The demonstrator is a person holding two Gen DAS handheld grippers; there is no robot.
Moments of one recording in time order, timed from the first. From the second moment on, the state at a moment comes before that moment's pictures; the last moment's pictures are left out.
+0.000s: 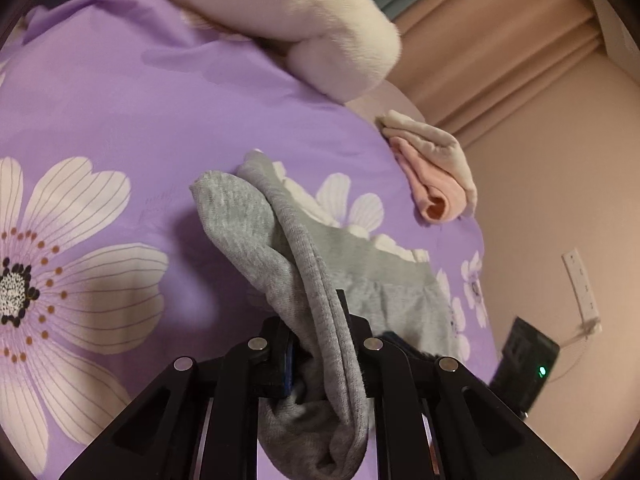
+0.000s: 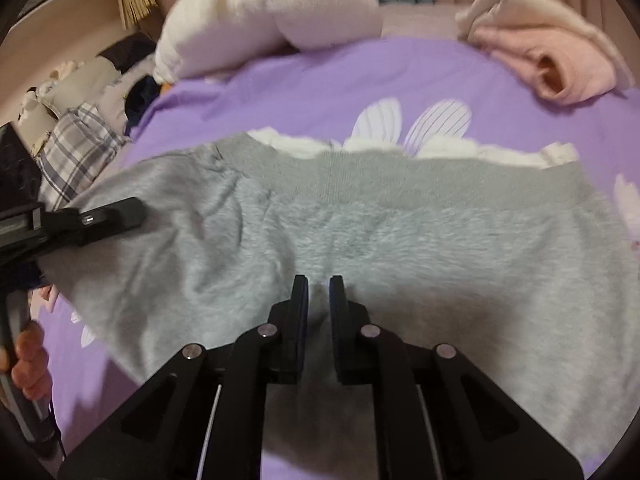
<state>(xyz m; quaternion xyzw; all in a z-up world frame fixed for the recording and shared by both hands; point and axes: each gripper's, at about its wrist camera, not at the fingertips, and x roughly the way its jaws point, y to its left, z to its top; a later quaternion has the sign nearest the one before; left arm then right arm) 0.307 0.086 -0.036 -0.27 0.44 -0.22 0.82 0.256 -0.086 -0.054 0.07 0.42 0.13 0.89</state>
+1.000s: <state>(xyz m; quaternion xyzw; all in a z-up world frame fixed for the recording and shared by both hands) 0.276 -0.109 -0.031 0.03 0.48 -0.28 0.83 0.267 -0.211 -0.093 0.54 0.36 0.27 0.71</state>
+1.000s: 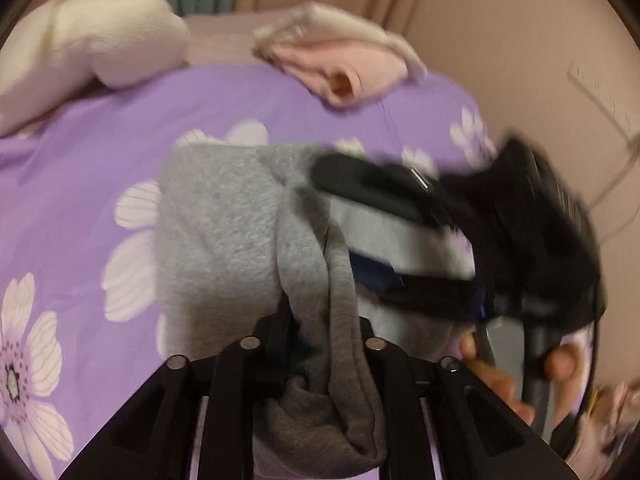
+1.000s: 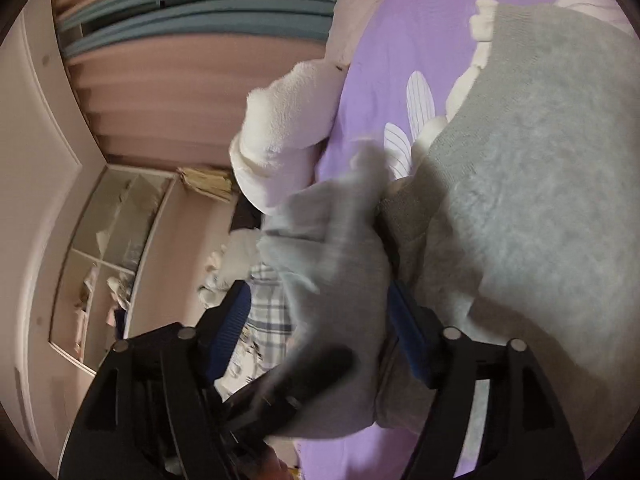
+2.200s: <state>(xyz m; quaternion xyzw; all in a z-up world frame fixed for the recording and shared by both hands) 0.256 -0.043 -0.009 -0.07 0.48 -0.30 0.82 0.279 -0.312 -0.023 0.31 0.39 0.08 0.86</state>
